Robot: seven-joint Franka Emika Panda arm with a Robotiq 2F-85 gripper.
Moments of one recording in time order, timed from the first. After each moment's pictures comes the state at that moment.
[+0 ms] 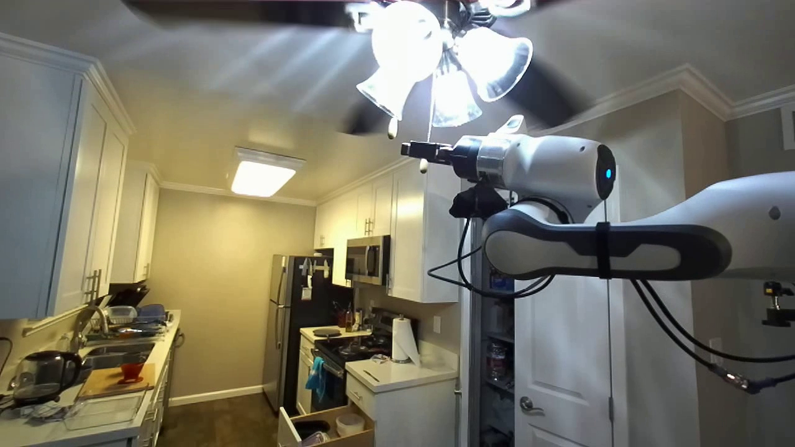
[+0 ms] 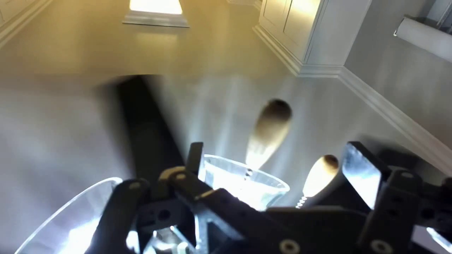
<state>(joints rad) -0.78 -0.34 0.87 -1.69 -0.21 3.36 0.38</state>
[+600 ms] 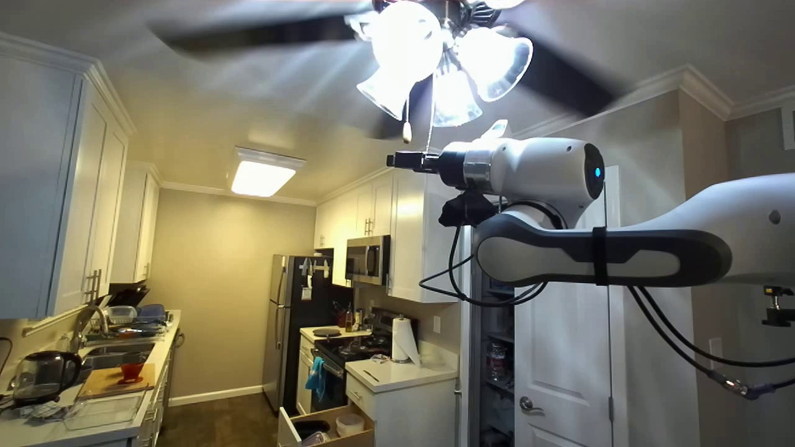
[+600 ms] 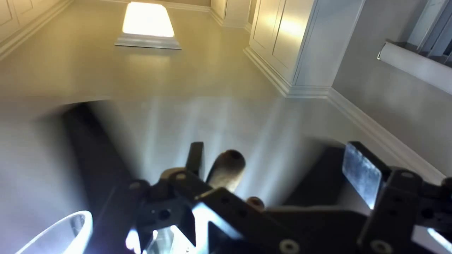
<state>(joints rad) -0.80 -0.35 0.93 -1.69 -0.21 3.30 0.38</state>
